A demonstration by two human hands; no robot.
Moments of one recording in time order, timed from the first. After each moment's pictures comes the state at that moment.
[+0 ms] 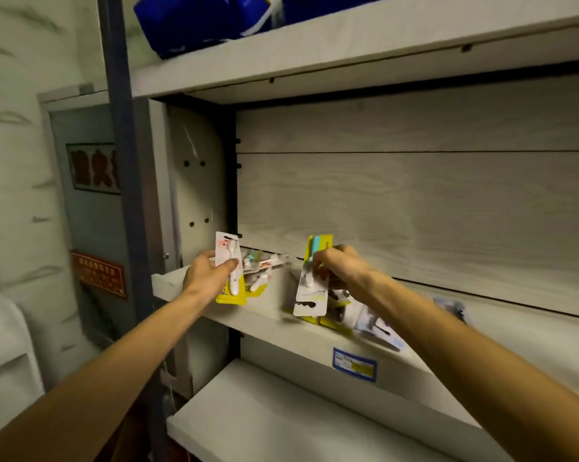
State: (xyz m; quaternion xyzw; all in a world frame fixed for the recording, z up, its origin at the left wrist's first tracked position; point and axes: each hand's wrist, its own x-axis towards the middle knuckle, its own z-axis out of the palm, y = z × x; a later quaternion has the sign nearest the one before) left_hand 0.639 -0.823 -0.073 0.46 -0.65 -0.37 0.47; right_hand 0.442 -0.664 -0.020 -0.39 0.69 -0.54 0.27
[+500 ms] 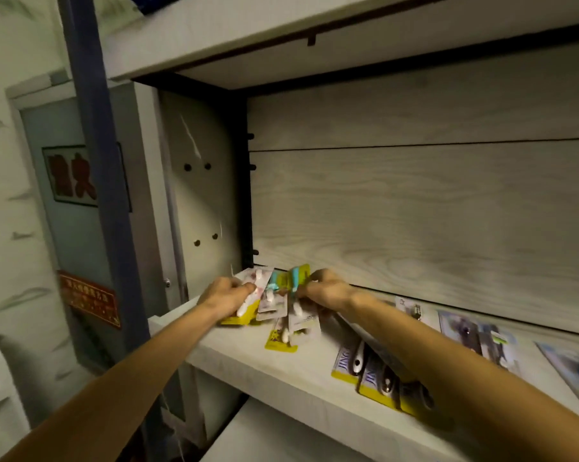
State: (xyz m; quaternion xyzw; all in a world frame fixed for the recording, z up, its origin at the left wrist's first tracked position) left_hand 0.608 -0.990 -0.090 0.49 -0.77 -0.30 0.28; right_hand 0.430 -0.850 -0.059 -0.47 0.75 -0.40 0.25
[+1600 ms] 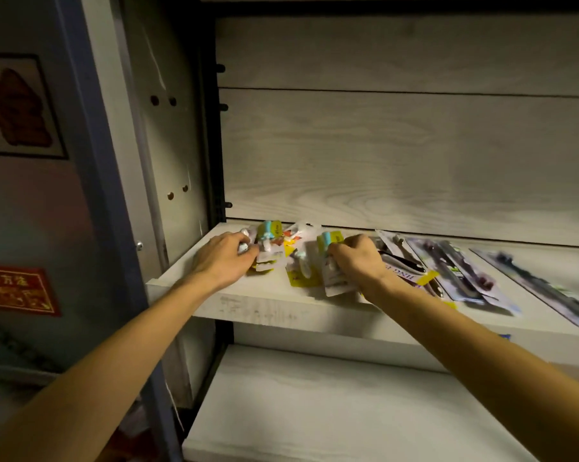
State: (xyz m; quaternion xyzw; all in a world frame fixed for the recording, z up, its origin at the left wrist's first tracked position) left_hand 0.638 -1.008 -0.109 0.29 -0.91 -0.15 0.24; right_hand 0.505 -0.800 -0.092 -0.23 0.79 -0.56 0.08
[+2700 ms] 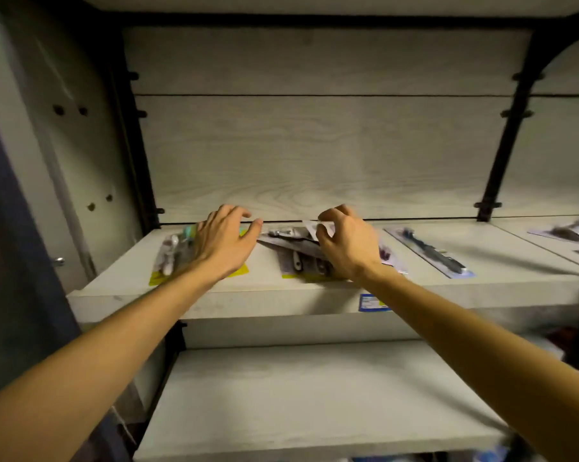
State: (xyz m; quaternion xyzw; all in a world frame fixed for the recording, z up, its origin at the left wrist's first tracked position) left_hand 0.580 -0.893 -0.077 0.18 -0.91 -0.11 0.36; right_hand 0.473 -0.681 -0.079 -0.34 0.86 -0.28 -0.24
